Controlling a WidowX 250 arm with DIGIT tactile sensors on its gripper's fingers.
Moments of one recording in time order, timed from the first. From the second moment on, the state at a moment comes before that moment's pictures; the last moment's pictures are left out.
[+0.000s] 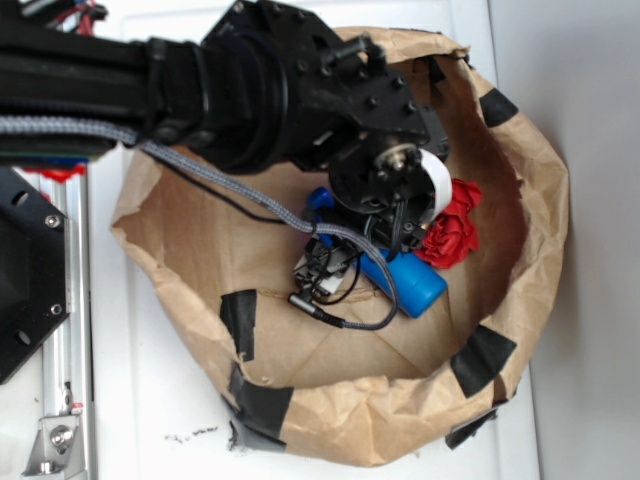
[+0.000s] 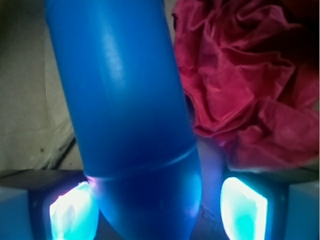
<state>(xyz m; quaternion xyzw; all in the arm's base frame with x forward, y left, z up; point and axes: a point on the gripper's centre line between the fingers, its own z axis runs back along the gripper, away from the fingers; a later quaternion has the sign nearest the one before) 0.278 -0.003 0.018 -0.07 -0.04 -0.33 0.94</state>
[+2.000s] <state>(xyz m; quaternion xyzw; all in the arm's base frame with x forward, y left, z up) 0.233 -0.009 0.161 -0.05 -0.02 -0.04 1.00</state>
